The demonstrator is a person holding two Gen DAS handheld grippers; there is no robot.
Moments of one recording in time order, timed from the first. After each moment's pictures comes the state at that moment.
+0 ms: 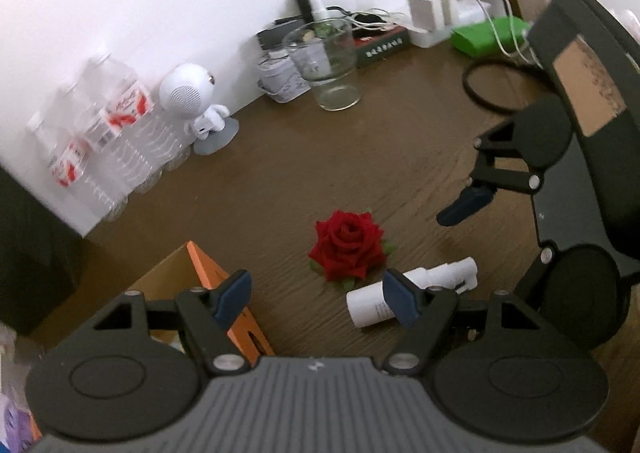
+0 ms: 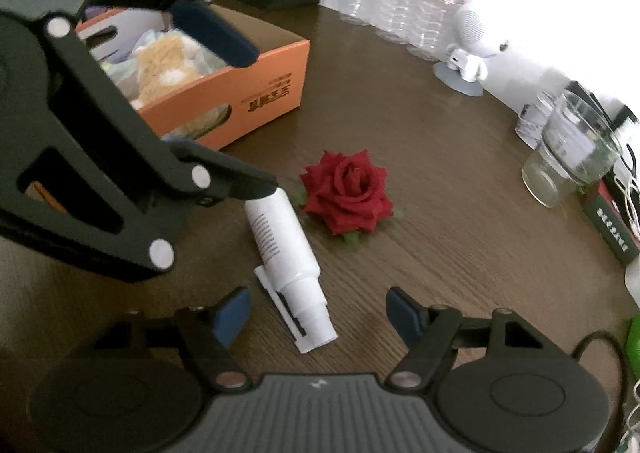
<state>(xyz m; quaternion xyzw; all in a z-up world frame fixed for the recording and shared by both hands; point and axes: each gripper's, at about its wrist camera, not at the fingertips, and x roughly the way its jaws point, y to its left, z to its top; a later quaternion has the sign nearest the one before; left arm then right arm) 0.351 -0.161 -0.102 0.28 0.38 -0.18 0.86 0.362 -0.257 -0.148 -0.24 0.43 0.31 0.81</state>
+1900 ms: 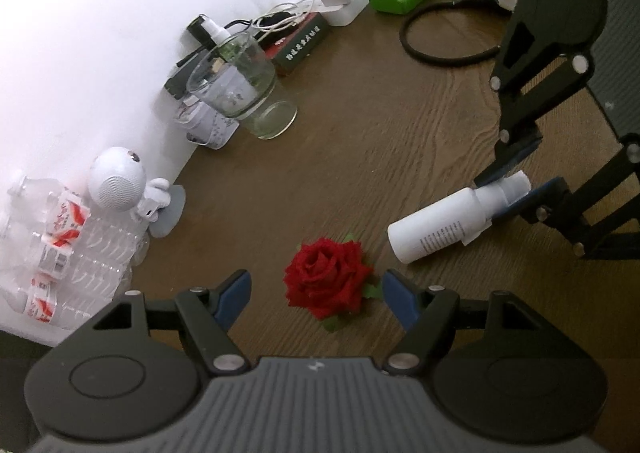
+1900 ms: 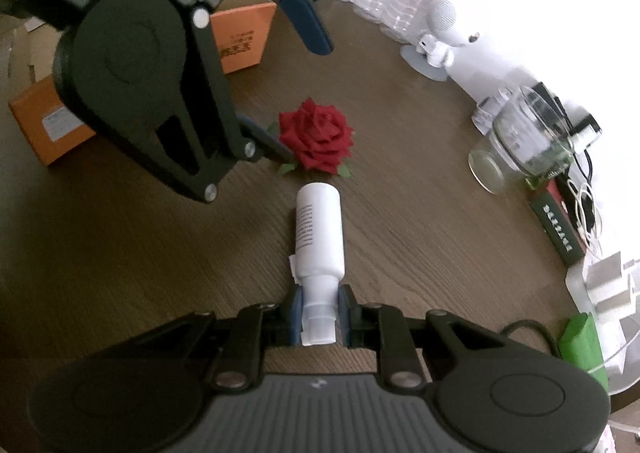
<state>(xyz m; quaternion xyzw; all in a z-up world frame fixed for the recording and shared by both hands) 0.394 -0.211 -0.138 0.43 0.34 -0.26 0.79 0.357 -0.287 -0.141 -0.32 0.44 0.26 0.80</state>
